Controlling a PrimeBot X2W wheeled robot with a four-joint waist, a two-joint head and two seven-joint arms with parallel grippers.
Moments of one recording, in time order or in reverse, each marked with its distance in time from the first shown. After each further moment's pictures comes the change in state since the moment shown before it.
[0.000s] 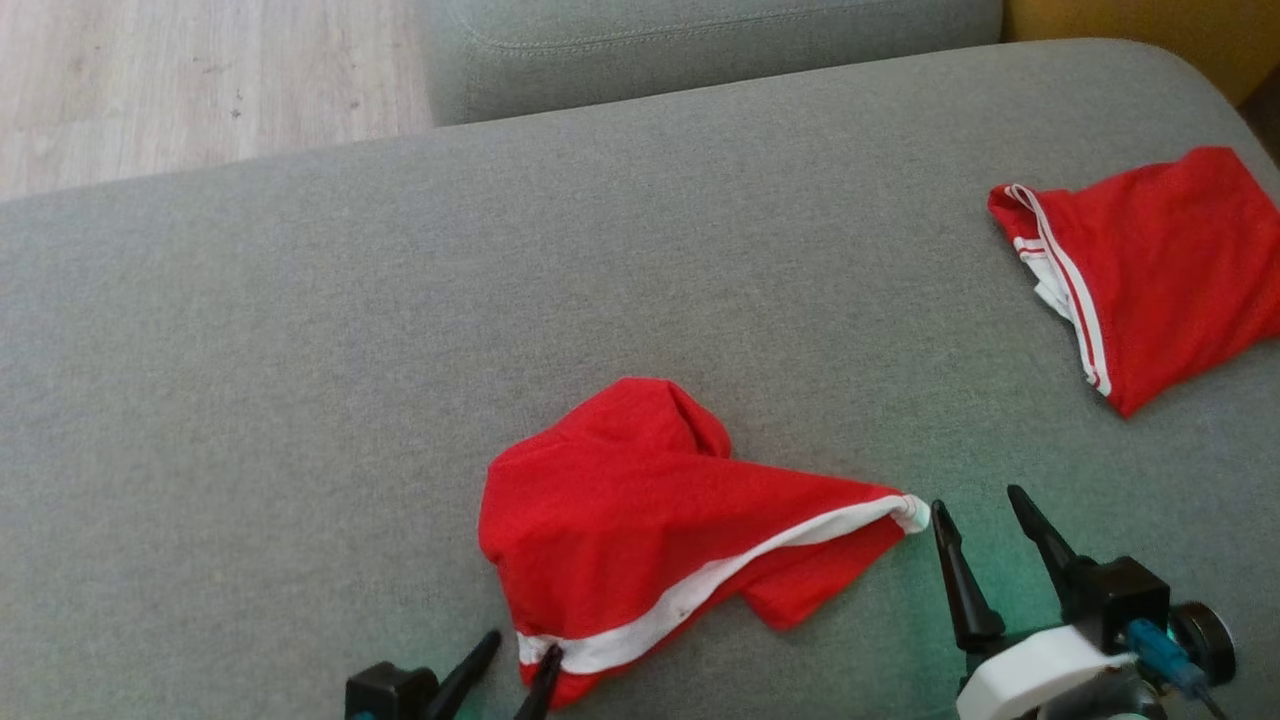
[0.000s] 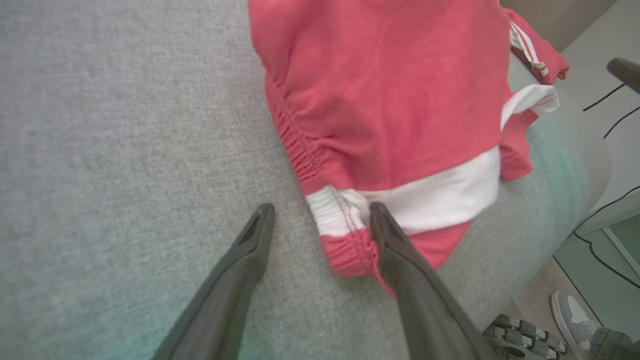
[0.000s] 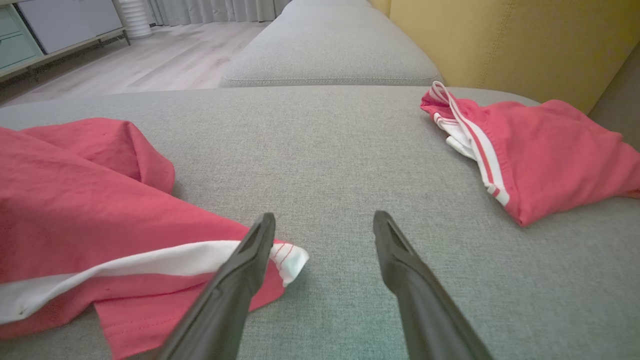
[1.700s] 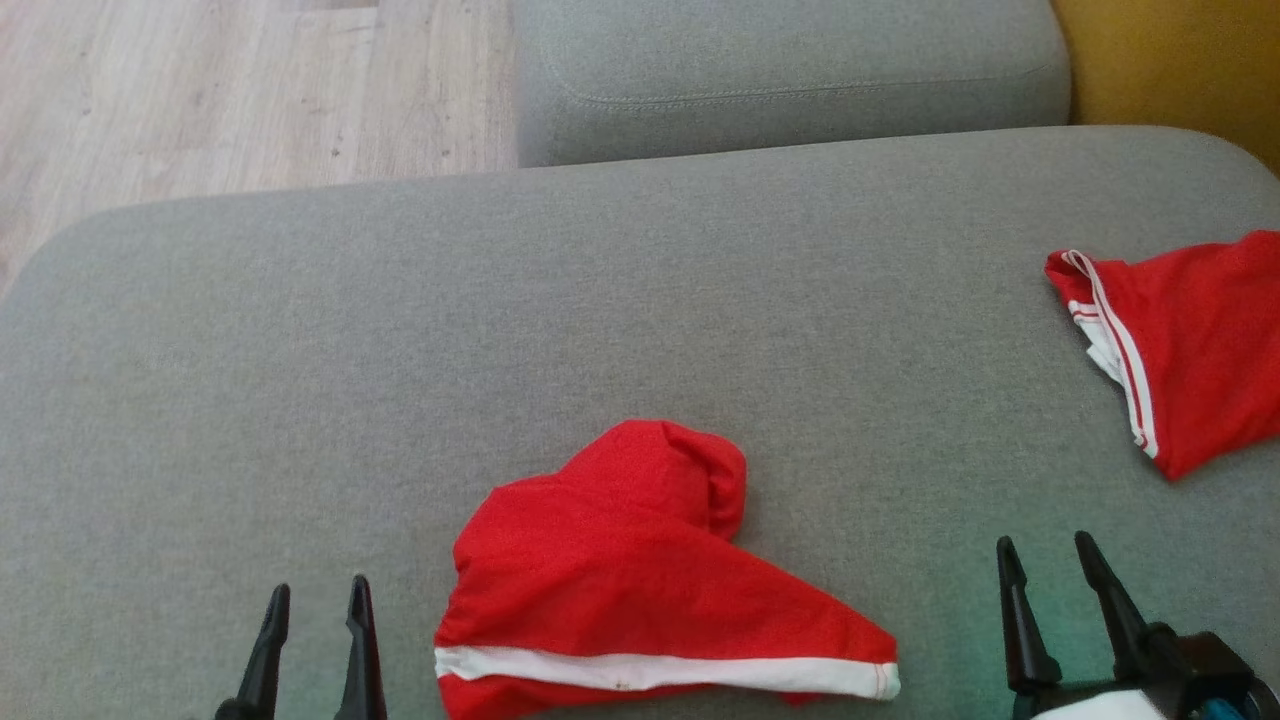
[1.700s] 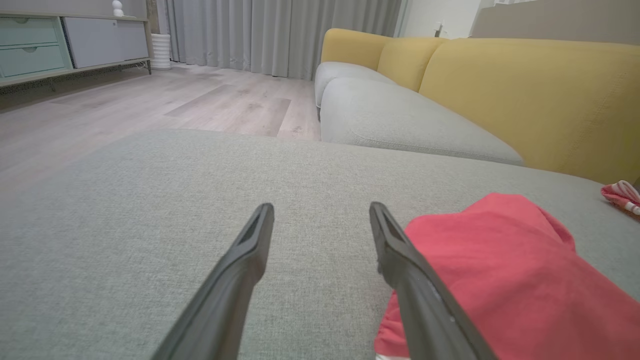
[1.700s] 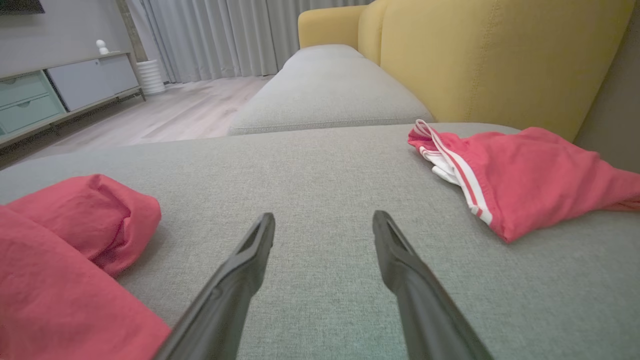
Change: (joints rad) left arm 0.210 -0.139 0.506 -0.248 0.295 0.074 -0.183; right arm 0.081 0.001 -0.077 0.028 0.064 0.000 -0.159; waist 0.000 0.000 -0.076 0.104
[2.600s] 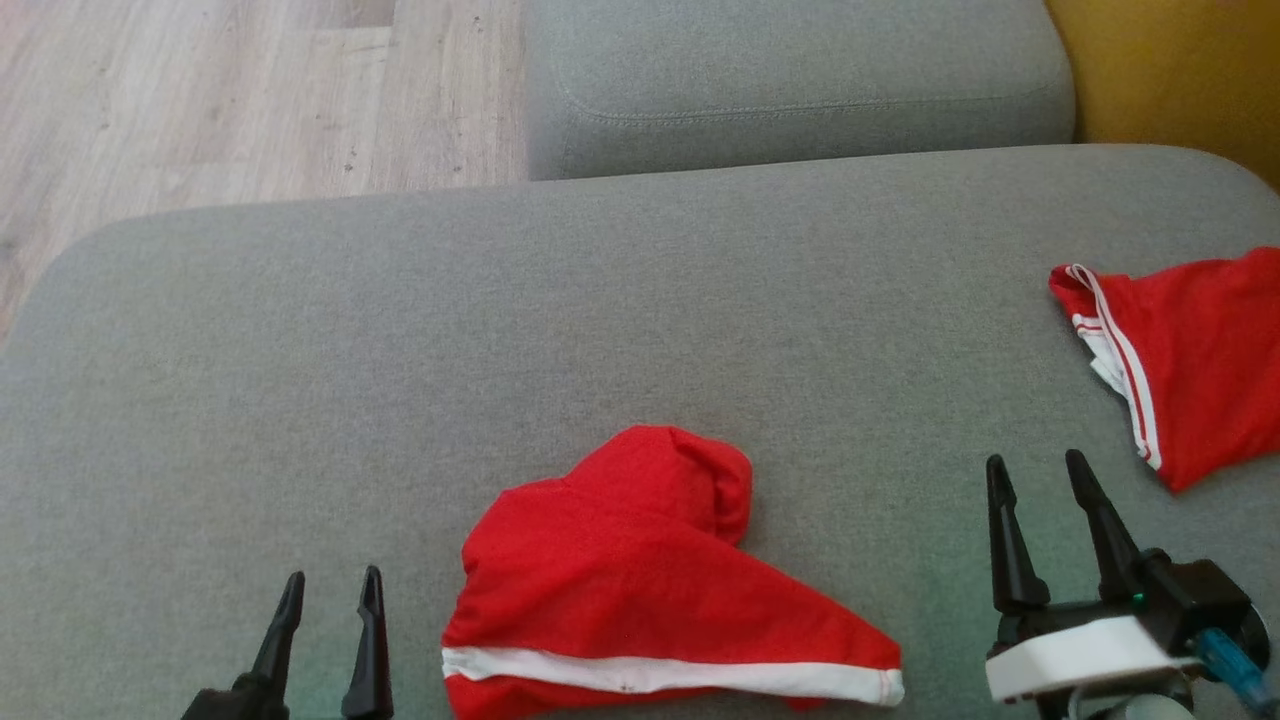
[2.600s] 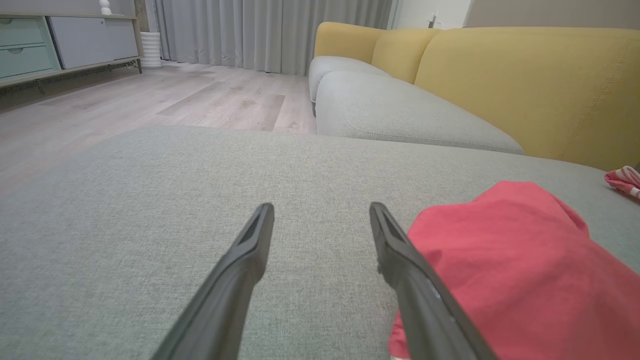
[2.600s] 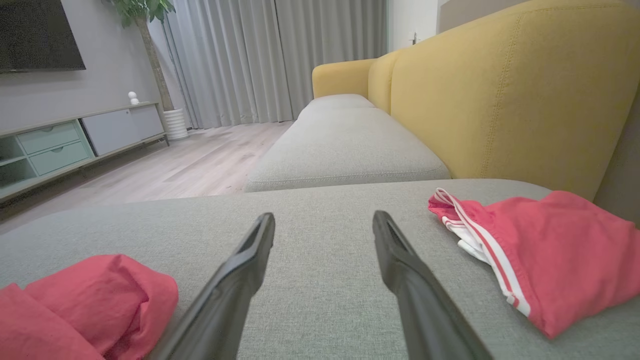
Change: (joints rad) left arm -0.082 -0.076 0.112 0.156 0.127 -0.137 0.000; right arm -0.126 0.000 0.022 0.017 0.040 0.000 -0.019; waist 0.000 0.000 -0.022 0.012
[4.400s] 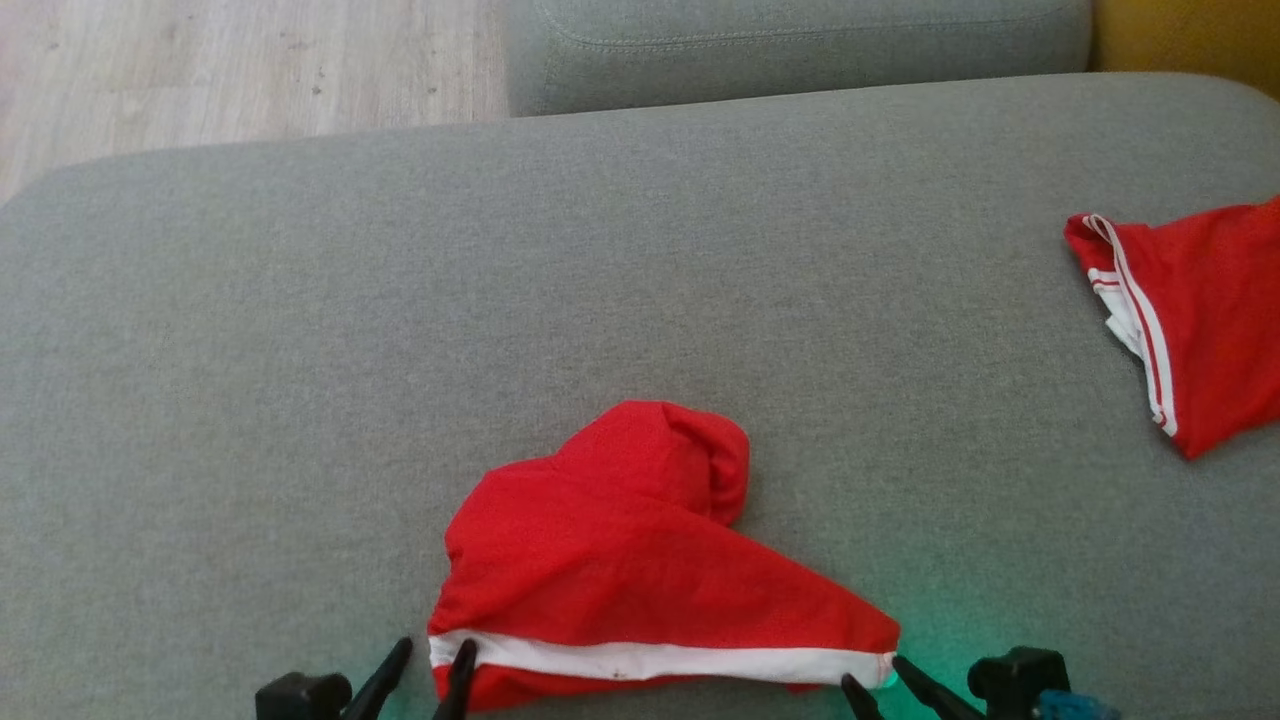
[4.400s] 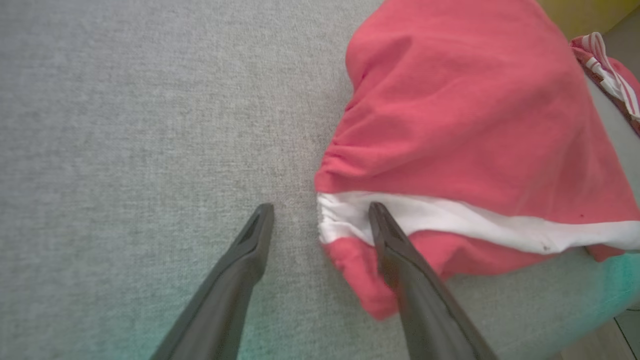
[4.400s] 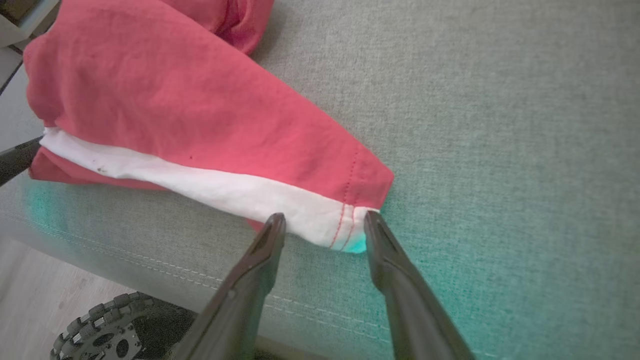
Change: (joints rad) left arm 0.009 0.130 -0.259 0.000 -0.267 -0.016 0.310; right arm 0.224 -0.091 0.283 -0.159 0.151 0.000 0.528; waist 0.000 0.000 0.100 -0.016
